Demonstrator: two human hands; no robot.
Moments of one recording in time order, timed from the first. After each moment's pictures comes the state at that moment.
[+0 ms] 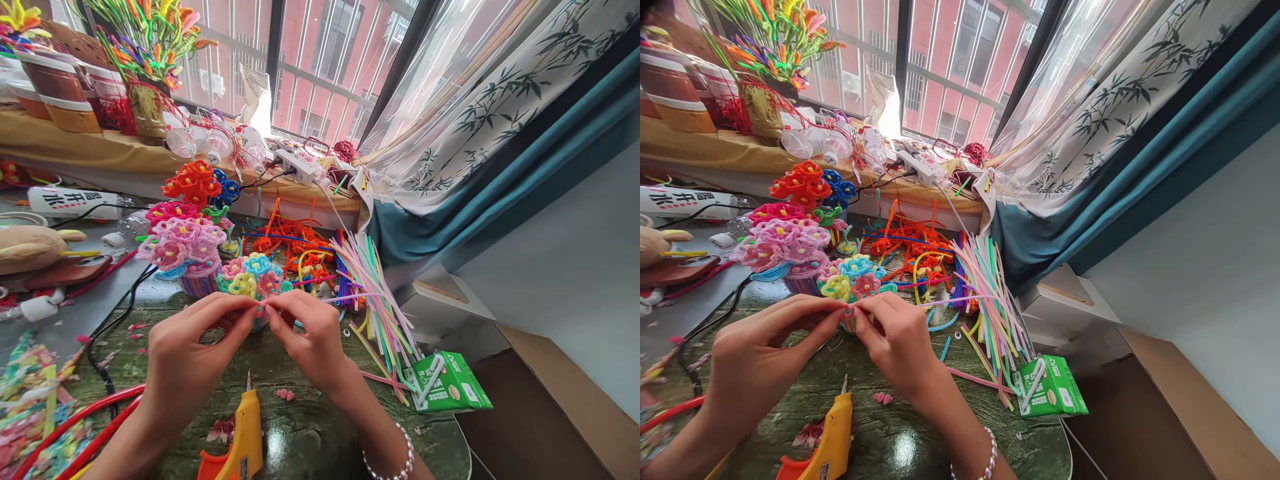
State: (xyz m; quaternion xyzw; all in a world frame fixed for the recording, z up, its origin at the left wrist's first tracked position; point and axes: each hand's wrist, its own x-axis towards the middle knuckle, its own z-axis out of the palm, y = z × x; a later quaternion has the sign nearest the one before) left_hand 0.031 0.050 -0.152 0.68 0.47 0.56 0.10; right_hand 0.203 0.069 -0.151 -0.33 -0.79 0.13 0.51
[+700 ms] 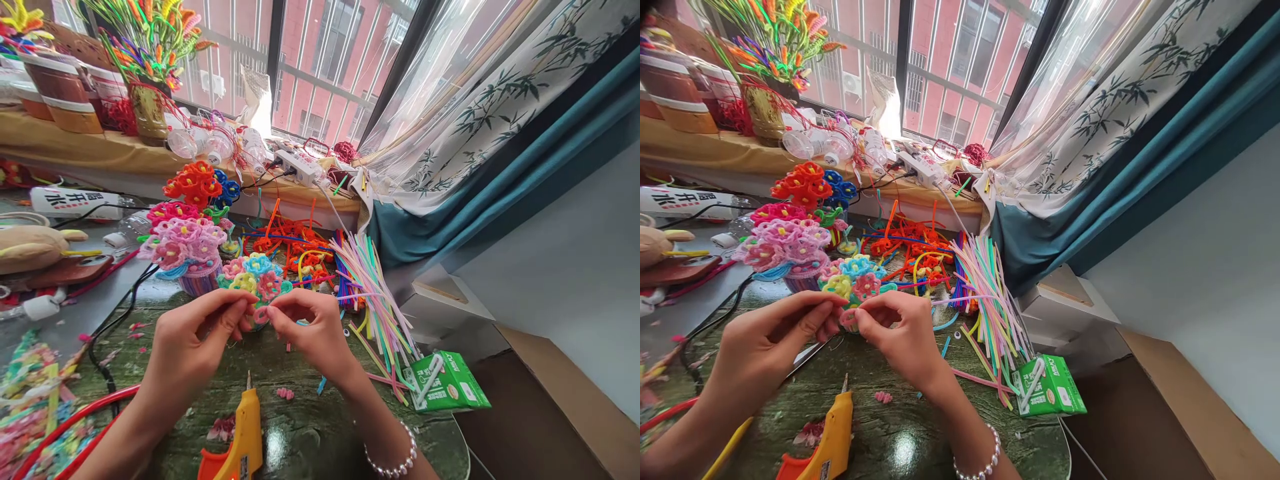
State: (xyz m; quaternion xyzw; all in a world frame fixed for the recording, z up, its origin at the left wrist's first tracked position) left_hand 0.024 0.054 -0.151 0.63 0.48 0.54 0.28; right_hand 0.205 0.070 -0.145 -0.39 -0.64 0.45 0.49
